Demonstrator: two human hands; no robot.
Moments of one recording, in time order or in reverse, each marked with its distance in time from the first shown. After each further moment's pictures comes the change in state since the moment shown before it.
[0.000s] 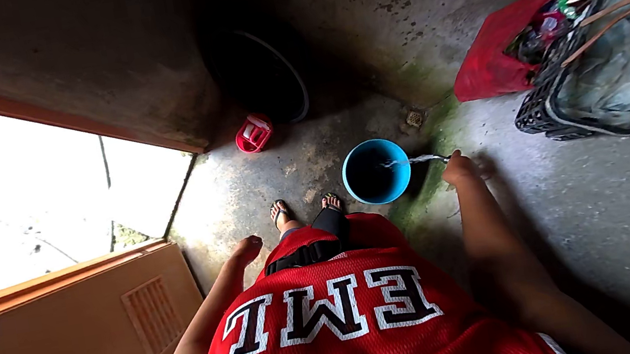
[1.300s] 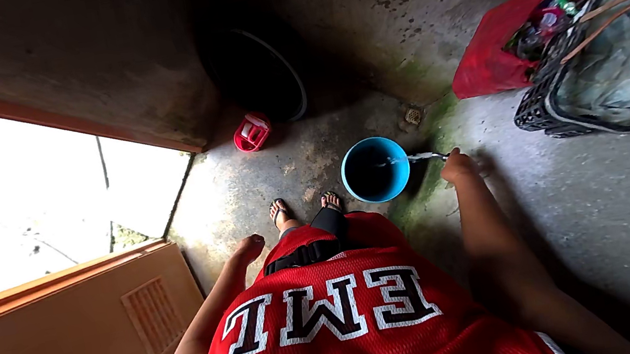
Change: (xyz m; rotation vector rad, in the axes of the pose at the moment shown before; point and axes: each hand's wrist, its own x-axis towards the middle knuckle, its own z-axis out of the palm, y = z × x) left_hand 0.005 0.006 0.003 0.066 -0.024 0.024; right_hand 0.005 0.002 0.003 0.022 0.012 -0.008
